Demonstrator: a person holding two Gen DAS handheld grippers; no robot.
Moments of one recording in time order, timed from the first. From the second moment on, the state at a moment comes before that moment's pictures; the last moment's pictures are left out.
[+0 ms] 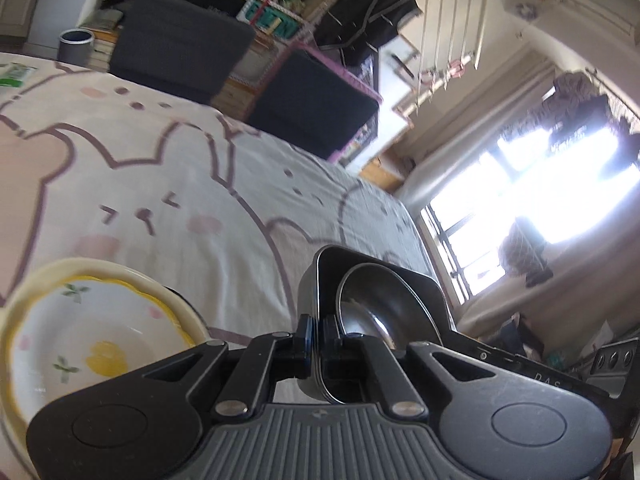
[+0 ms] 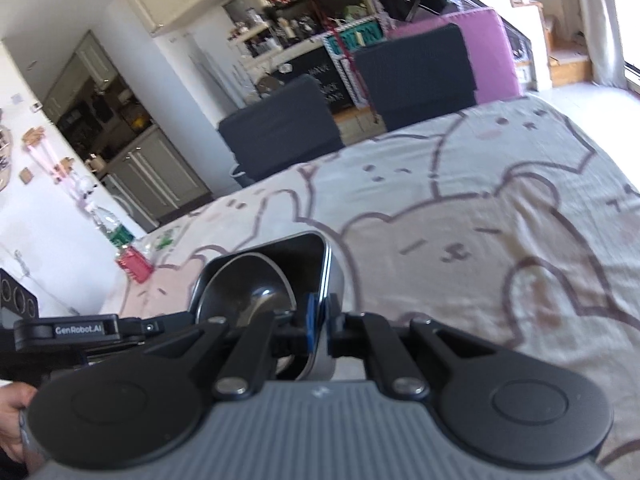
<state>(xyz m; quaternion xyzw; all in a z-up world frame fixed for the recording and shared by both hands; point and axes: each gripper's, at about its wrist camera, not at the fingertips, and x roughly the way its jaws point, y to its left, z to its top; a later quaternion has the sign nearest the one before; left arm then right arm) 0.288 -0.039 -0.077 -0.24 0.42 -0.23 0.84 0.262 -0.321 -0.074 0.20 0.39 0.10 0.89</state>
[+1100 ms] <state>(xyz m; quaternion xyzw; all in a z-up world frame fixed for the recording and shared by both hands) 0.257 0.106 -0.091 -0.26 0.43 -0.12 0.86 0.306 -0.153 -0.096 0.15 0.46 0.17 0.86</state>
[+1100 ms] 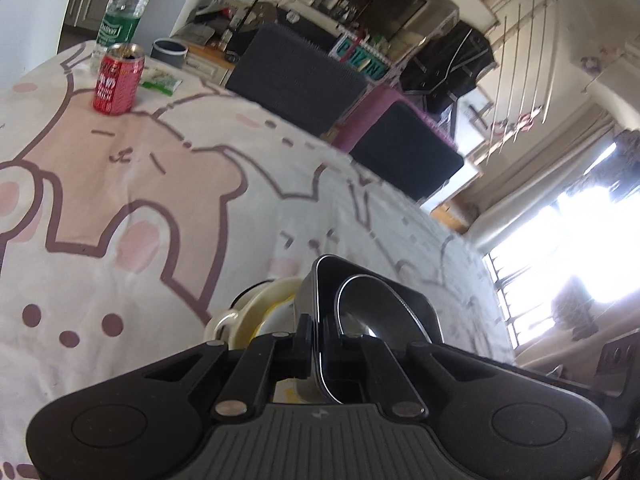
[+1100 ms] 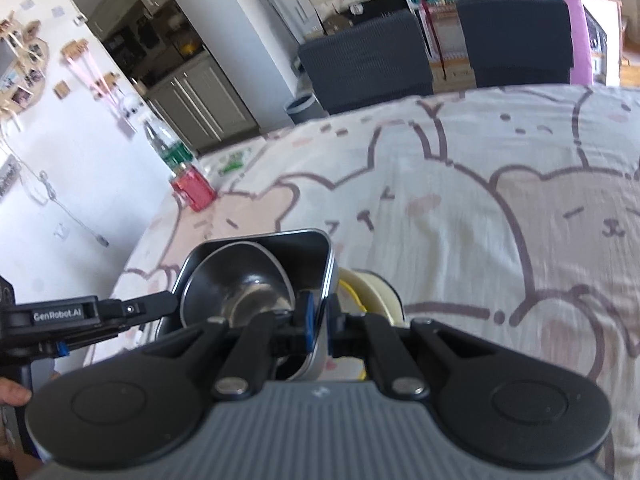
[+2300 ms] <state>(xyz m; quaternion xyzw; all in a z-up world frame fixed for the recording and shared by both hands) 0.271 0.096 -0.118 -0.21 0.48 -0.11 0.85 0.319 -0.132 -0.125 0.10 0.53 0.14 0.83</state>
